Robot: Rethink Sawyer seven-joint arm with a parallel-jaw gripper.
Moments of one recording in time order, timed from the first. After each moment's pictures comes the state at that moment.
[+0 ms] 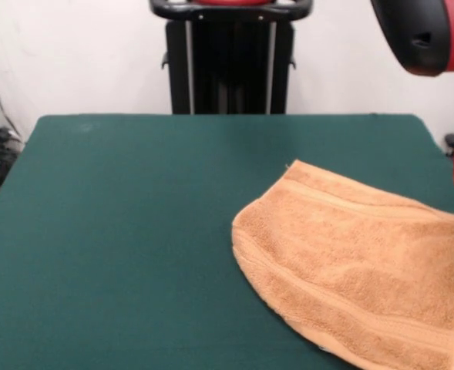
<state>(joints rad) 0.22 -0.34 -0.02 1.22 0.11 0.66 2.22</state>
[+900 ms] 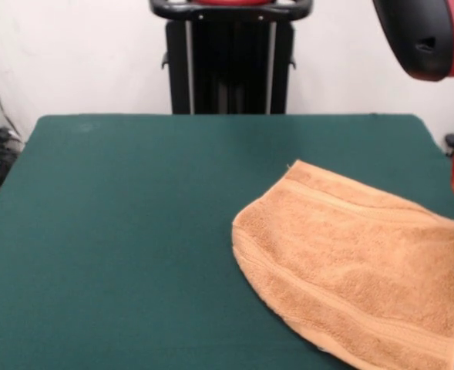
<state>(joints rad) 0.24 -0.32 -0.04 1.19 0.10 0.65 2.22</state>
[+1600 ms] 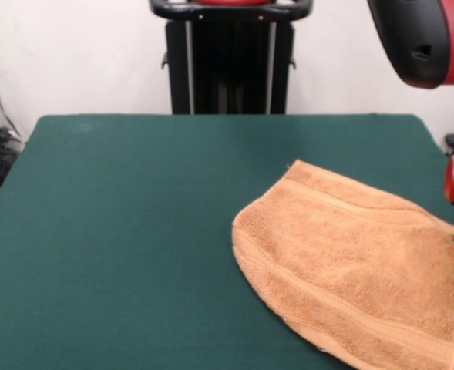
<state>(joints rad) 0.24 -0.29 -0.06 1.17 0.10 0.65 2.22</state>
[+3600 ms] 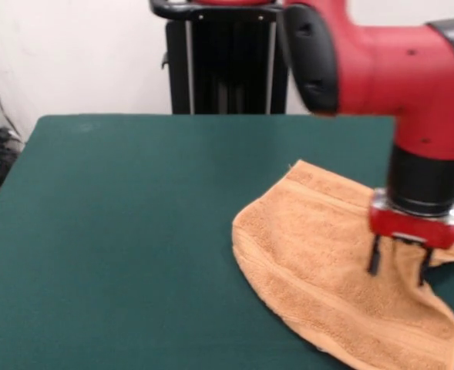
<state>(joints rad) 0.10 -0.27 -0.04 1.22 0.05 0.50 2.22</state>
